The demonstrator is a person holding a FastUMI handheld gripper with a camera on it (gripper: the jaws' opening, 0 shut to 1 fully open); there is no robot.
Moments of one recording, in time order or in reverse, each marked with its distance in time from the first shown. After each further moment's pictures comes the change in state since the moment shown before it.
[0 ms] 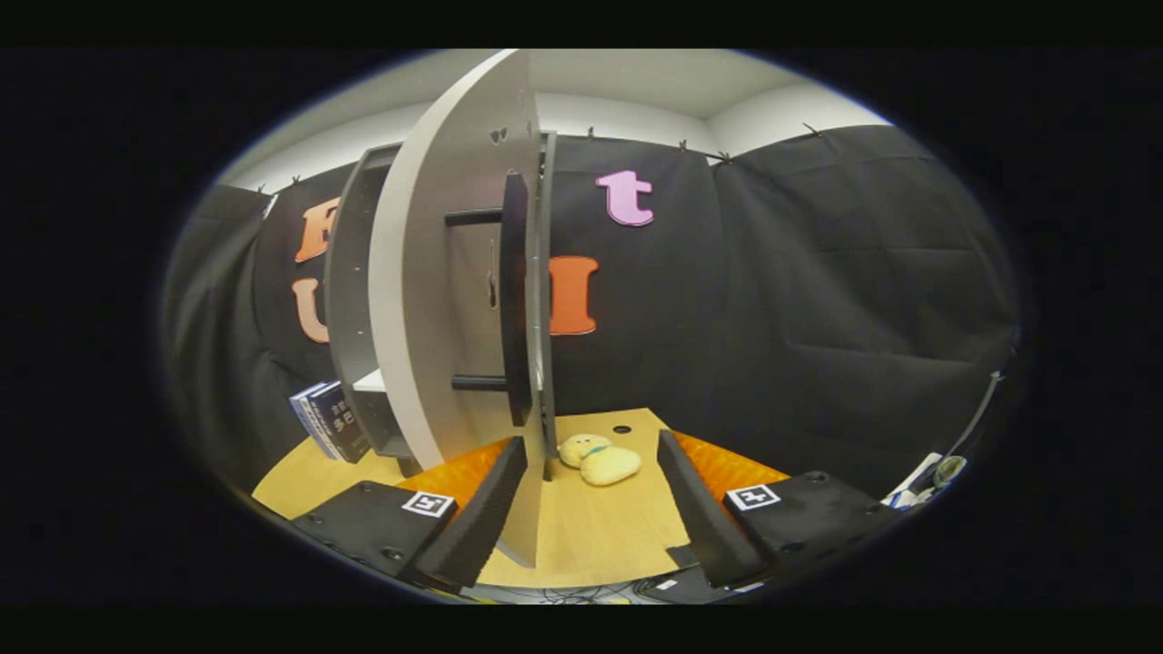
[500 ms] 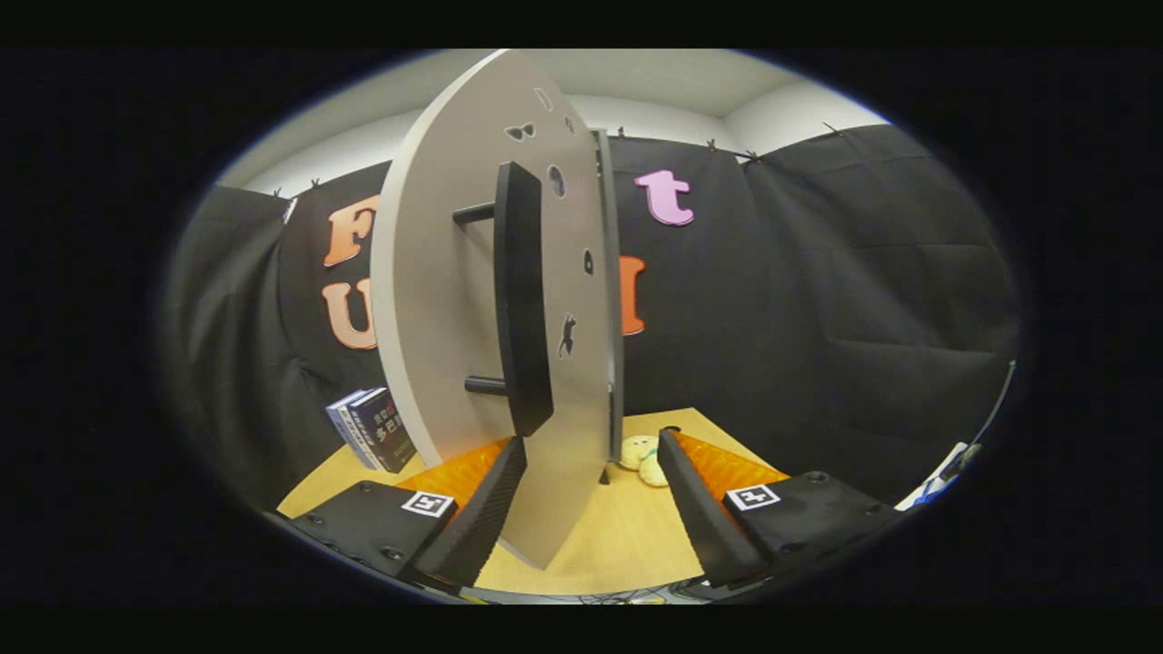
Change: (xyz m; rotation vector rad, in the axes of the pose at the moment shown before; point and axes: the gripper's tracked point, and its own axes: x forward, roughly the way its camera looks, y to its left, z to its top) arm 0.015 0.095 -0.004 0.027 -0.004 0.094
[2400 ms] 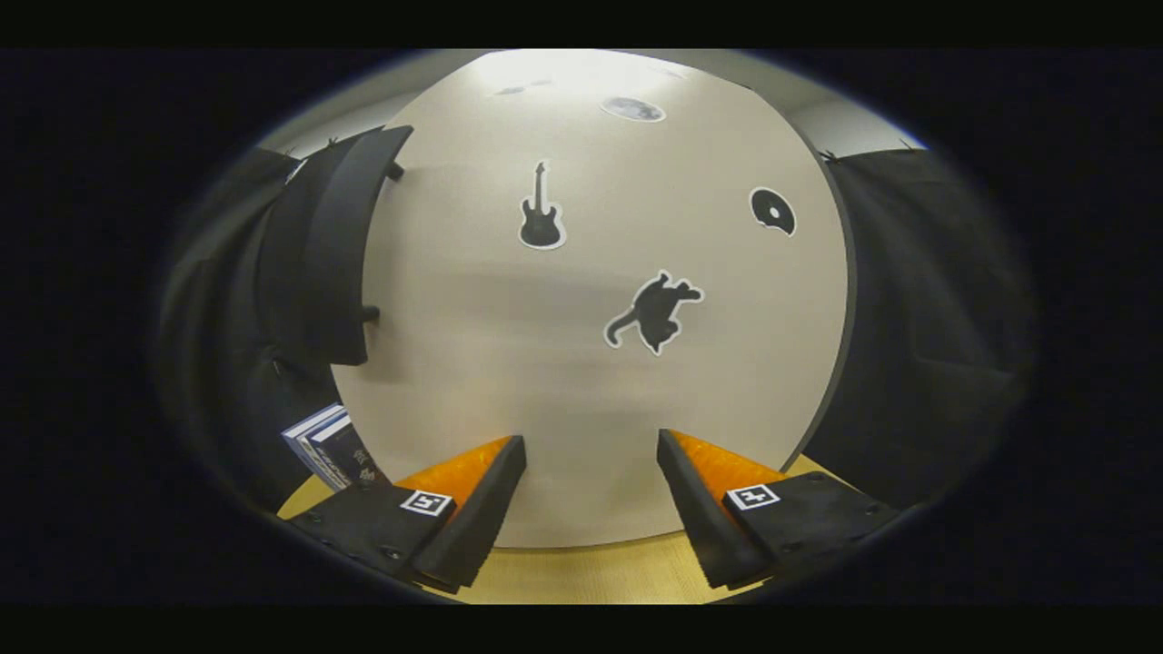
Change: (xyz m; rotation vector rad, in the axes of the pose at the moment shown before) arm 0.182 0.126 -0.025 -0.066 0.009 0.008
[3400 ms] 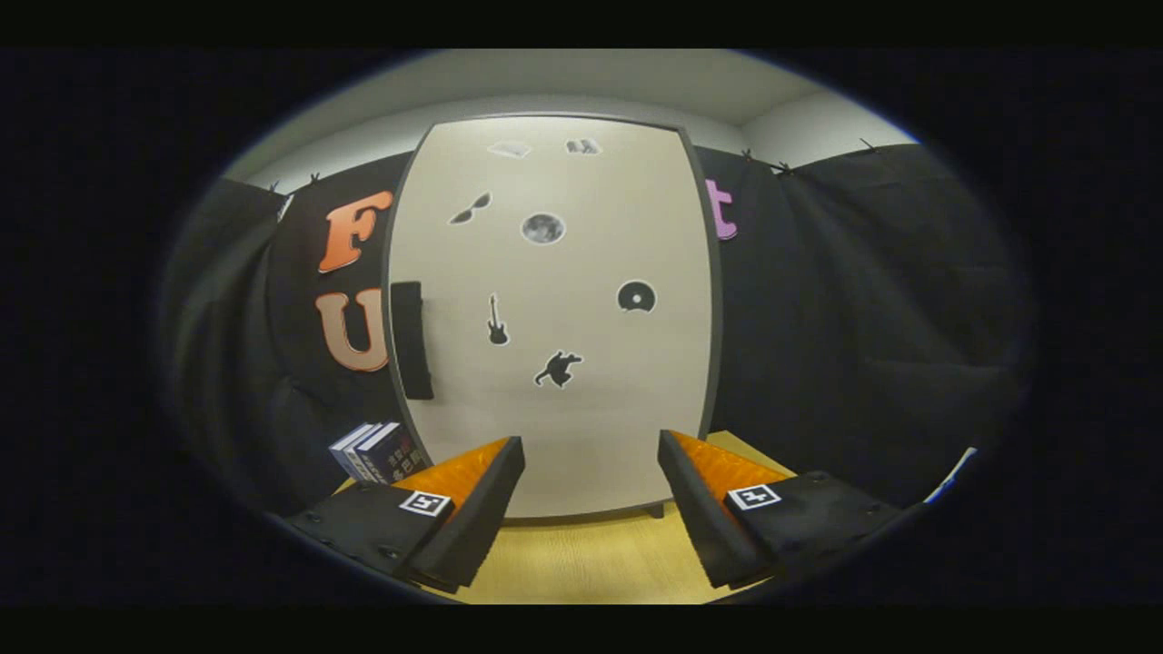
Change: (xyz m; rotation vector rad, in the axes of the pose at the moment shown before) arm -0.172 -0.069 0.069 0.056 -0.072 -0.039
